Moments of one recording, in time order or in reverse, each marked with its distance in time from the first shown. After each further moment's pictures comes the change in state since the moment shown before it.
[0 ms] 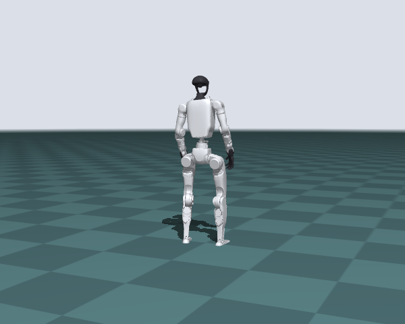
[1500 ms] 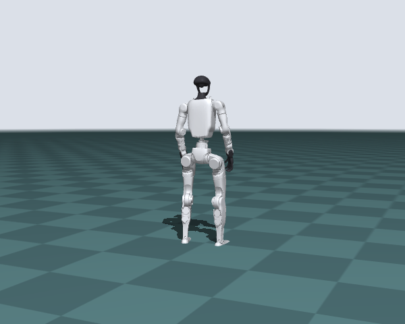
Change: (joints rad) left arm 0.003 -0.007 -0.061 0.035 -0.019 -0.010 -0.020; right arm -0.024 -0.001 0.056 0.098 -0.005 -0.002 0.005; waist 0.019 0.013 -0.017; left_leg -0.004 -0.016 -0.018 -0.077 0.037 0.012; right_leg -0.012 0.000 -0.004 -0.067 0.027 0.015
